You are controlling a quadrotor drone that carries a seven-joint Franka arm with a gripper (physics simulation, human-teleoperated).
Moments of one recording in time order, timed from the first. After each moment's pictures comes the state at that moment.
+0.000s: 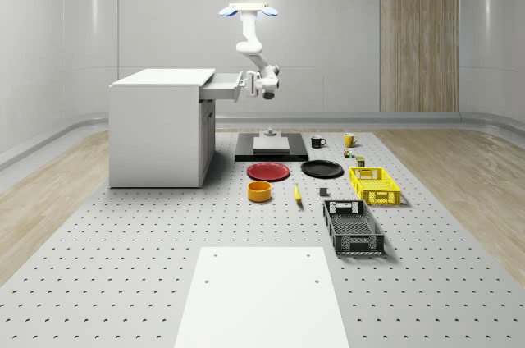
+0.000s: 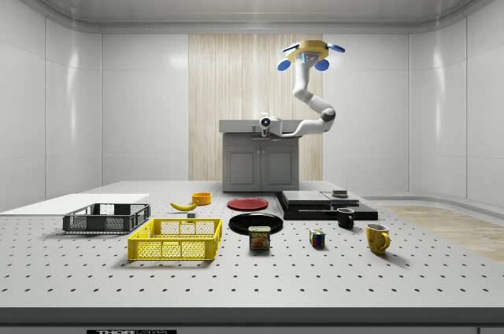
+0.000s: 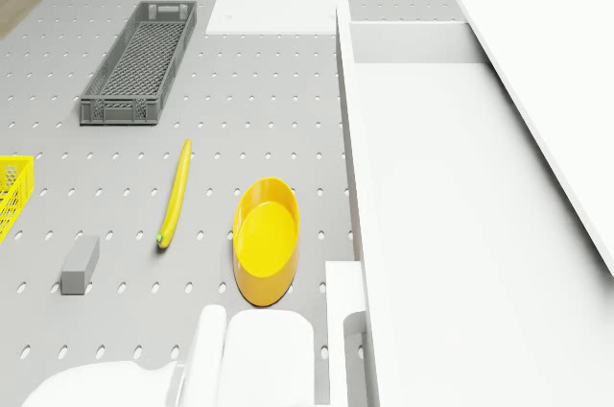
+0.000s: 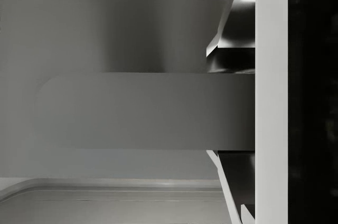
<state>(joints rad) 0.59 -0.93 -0.79 -2.43 0.96 1.68 0.72</state>
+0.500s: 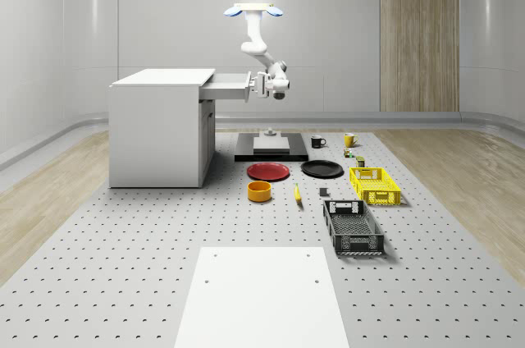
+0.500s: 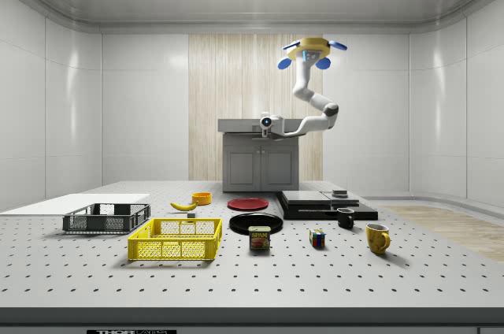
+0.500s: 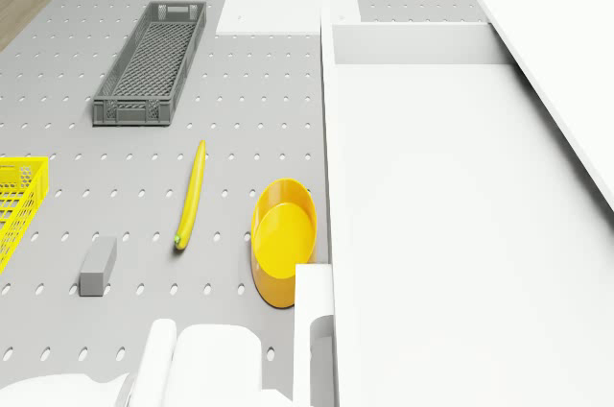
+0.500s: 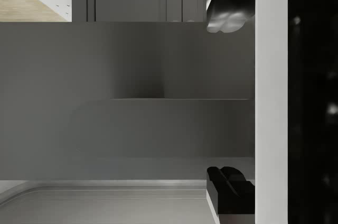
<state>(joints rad) 0.67 -1.00 -0.89 -2.39 0.86 1.68 0.76</state>
